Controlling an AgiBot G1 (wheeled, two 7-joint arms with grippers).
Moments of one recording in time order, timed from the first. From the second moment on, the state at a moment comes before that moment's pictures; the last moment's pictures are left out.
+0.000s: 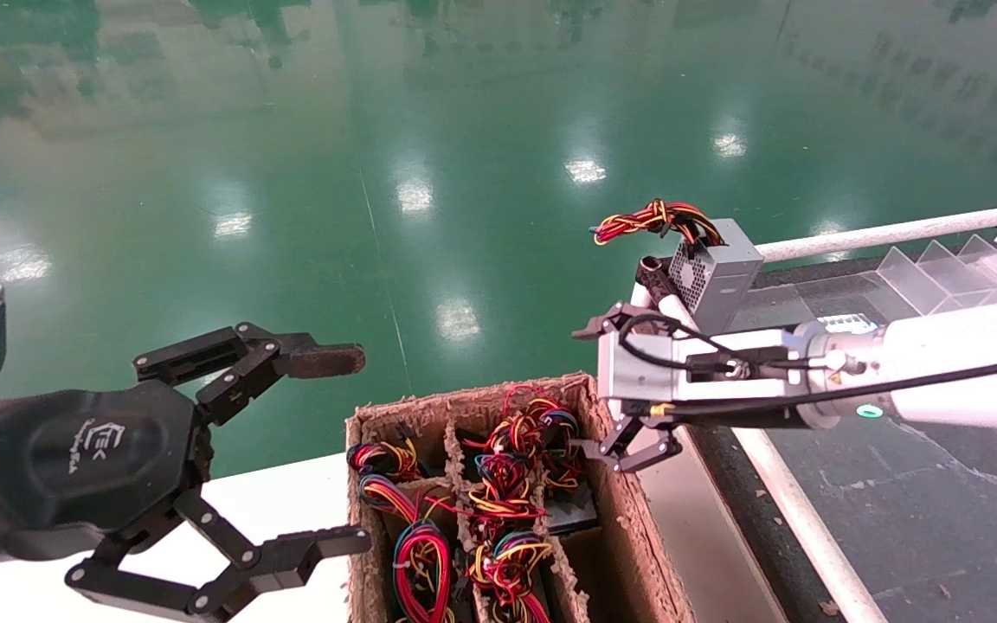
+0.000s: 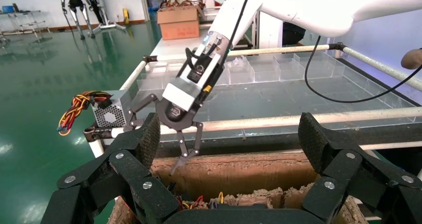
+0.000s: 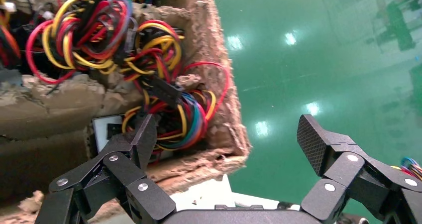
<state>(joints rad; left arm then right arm) -1.10 0.57 0.38 -1.26 0.66 1.45 -0.13 1.45 -0.94 -0.64 1.17 -1.62 -1.21 0.05</state>
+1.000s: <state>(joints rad) -1.10 0.57 0.38 -1.26 0.66 1.45 -0.13 1.38 -1.01 -0.68 1.24 -1.78 -1.06 -0.03</state>
